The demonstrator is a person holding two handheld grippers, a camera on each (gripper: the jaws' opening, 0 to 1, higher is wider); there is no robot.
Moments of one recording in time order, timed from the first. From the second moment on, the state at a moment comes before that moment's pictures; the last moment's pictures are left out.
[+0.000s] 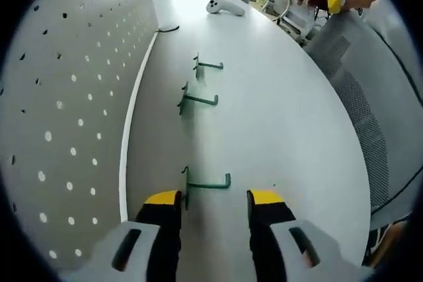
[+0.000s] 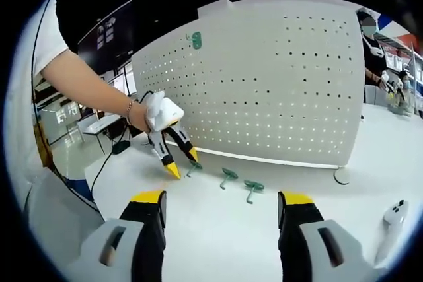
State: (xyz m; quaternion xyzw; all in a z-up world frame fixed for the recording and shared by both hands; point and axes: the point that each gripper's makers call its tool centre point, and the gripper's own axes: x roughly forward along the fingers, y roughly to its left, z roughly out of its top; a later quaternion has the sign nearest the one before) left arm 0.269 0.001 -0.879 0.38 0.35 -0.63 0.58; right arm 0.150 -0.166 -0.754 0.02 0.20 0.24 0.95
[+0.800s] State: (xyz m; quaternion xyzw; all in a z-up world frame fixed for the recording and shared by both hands) left arm 0.284 0.000 -0.881 0.38 0.36 -0.60 0.61; right arm 0.149 -0.165 -0.756 0.02 0.21 0.24 0.95
